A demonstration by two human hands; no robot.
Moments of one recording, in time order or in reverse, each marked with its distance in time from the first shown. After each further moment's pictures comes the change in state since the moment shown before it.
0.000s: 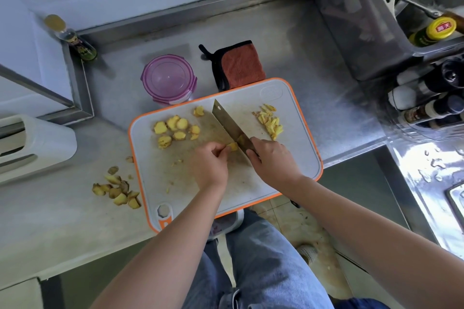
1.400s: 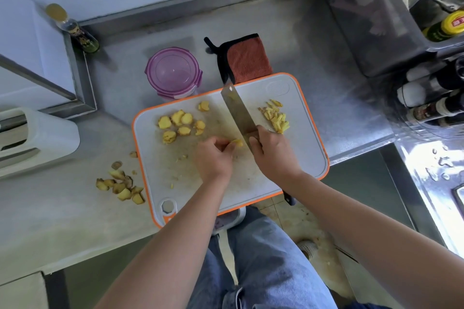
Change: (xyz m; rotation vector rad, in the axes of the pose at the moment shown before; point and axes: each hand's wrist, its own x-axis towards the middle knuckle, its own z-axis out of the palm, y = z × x) left_hand 0.007 0.003 -0.003 -0.089 -0.021 -0.079; right_hand 0.008 -0.015 0.000 0.142 0.103 0.071
